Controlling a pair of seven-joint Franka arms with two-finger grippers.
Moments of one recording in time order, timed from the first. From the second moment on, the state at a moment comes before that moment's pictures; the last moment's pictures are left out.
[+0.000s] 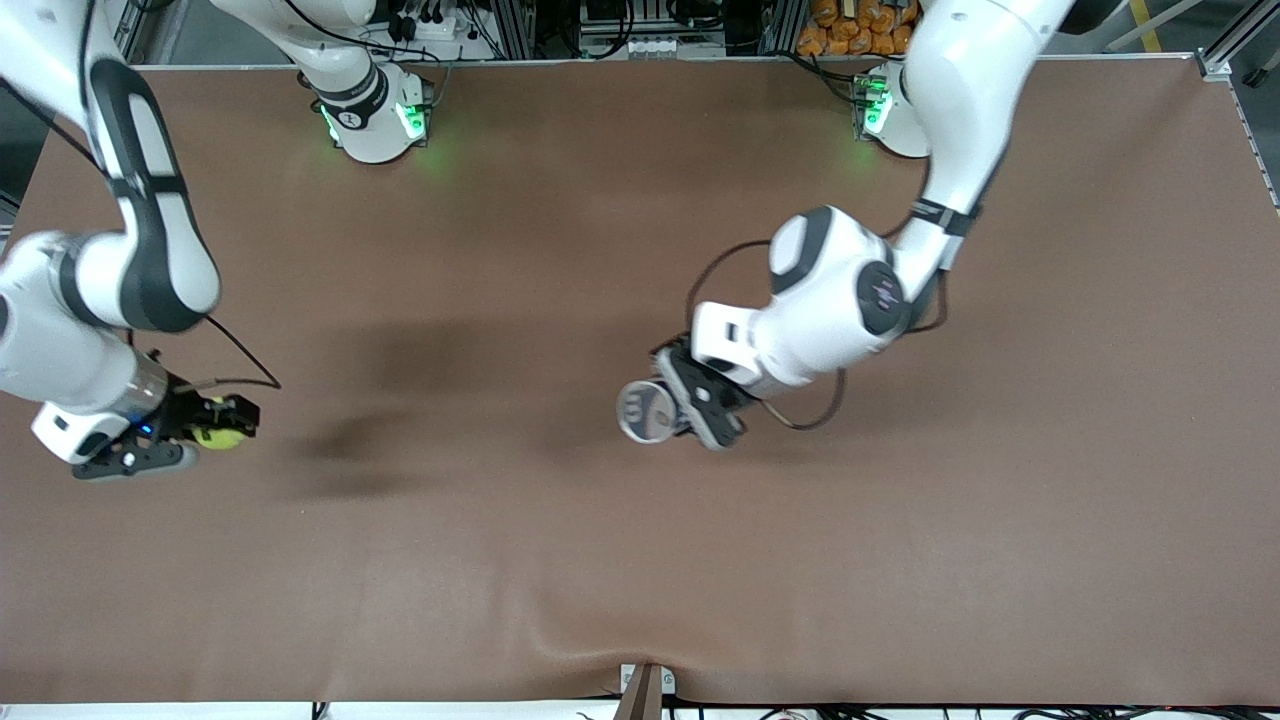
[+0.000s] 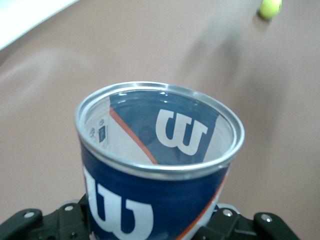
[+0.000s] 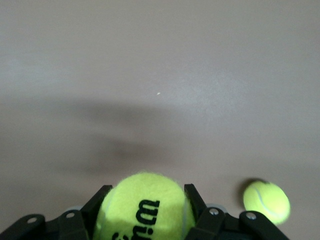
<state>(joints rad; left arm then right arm) -0.43 0.62 -0.27 -1.50 -0.50 2.52 0.64 -0.15 0.30 0.09 -1.77 0.00 2.10 -0.24</state>
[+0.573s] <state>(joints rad) -0.68 0.76 -0.27 -1.51 -0.79 3.10 0.62 -0.12 0.08 0.11 -1.59 0.00 1.64 -0.24</state>
